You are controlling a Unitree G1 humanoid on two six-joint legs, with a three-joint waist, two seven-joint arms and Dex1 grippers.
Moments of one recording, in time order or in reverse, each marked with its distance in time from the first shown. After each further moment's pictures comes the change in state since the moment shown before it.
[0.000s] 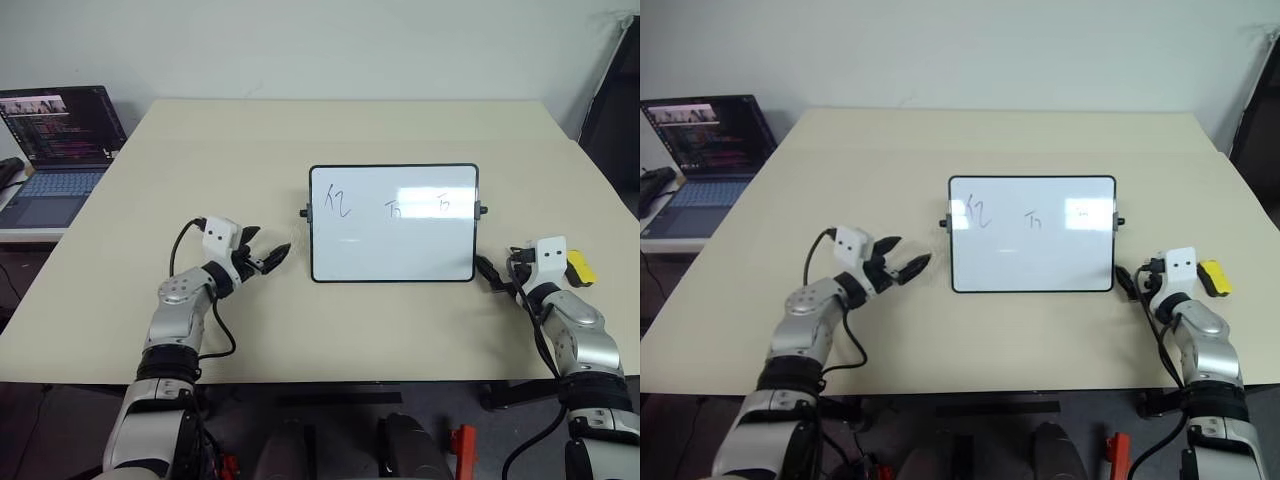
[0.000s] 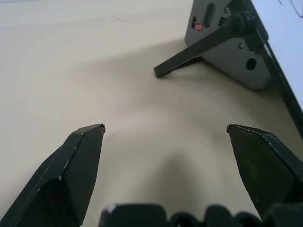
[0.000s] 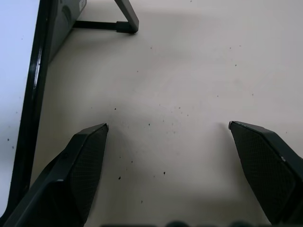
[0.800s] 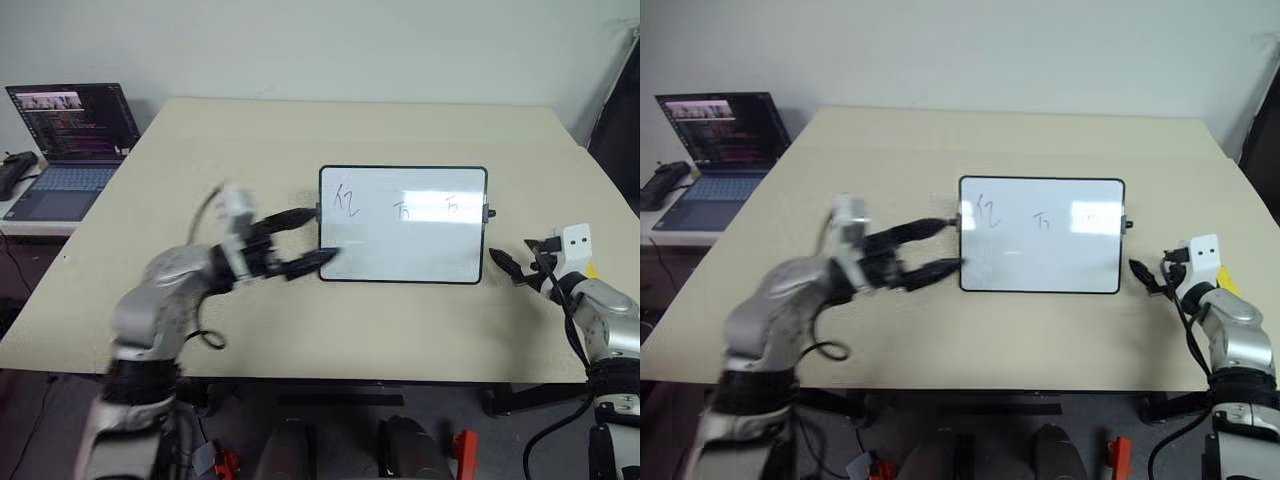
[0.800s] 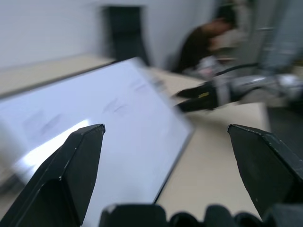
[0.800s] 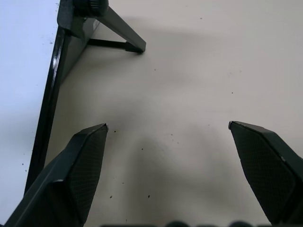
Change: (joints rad) left arm -0.044 0.009 -0.187 -0.691 -0.330 0.458 -0.207; right arm -0.067 -0.131 -0.033 0.080 0.045 0.060 0.156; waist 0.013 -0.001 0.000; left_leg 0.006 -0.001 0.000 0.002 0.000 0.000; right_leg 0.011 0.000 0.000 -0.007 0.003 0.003
